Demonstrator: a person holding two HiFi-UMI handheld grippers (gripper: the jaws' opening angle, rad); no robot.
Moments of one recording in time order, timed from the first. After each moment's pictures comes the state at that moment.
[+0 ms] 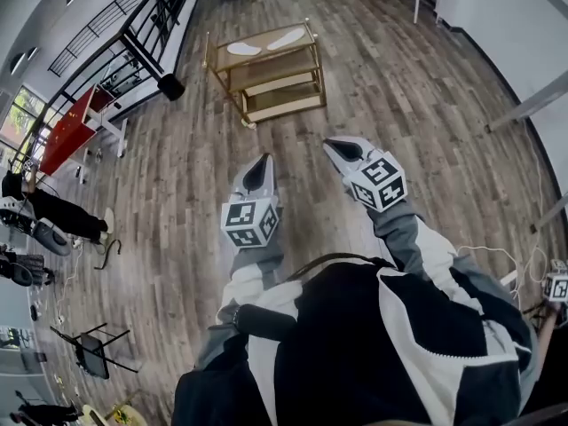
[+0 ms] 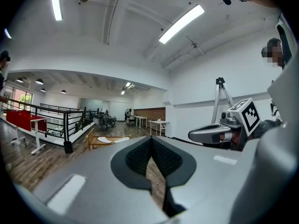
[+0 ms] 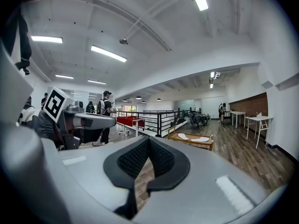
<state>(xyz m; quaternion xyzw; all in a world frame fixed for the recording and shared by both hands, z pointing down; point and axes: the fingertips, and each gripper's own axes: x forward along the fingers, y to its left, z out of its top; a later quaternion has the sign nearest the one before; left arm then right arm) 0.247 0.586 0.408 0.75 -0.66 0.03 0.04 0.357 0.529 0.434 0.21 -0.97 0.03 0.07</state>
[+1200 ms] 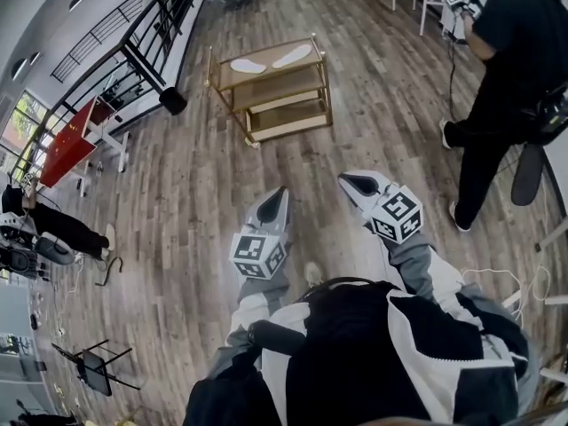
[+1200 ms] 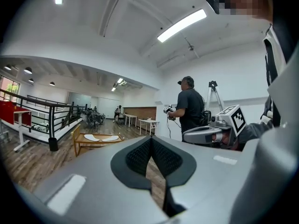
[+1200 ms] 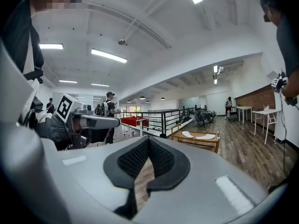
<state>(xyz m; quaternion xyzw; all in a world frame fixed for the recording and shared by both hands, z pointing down) 0.242 0.535 0.440 0.79 -0.61 0.02 0.06 0.351 0.483 0.468 0.17 -0.98 0.04 0.06</state>
